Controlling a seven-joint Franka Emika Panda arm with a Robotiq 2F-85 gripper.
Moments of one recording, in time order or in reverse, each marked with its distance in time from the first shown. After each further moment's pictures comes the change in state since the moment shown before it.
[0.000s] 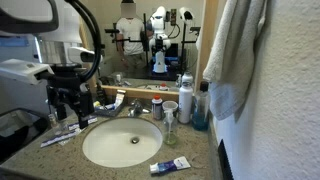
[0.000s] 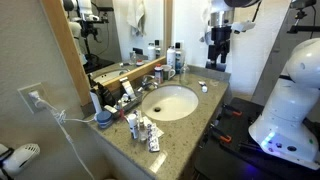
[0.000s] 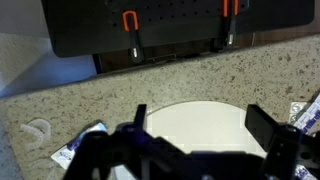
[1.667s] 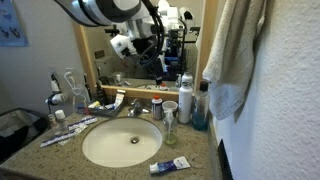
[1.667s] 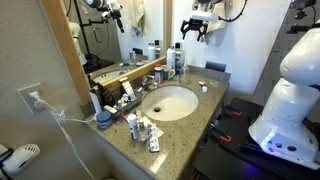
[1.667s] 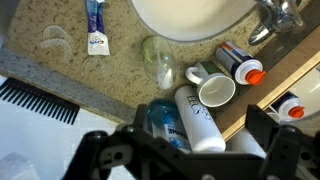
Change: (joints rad) arm -0.208 0.533 -0.042 0.482 0.000 0.483 0.475
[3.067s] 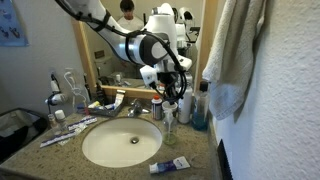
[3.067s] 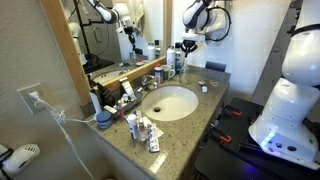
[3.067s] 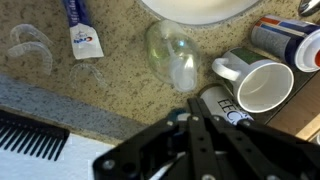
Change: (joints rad) arm 0.051 0.397 -0.116 0.170 0.074 0.150 0.034
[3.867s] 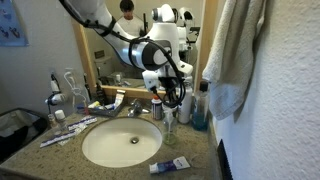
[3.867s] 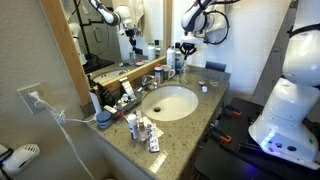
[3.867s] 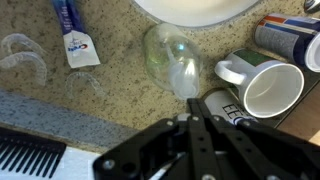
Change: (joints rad) arm 0.017 0.054 -0.020 0.023 0.050 0.008 0.000
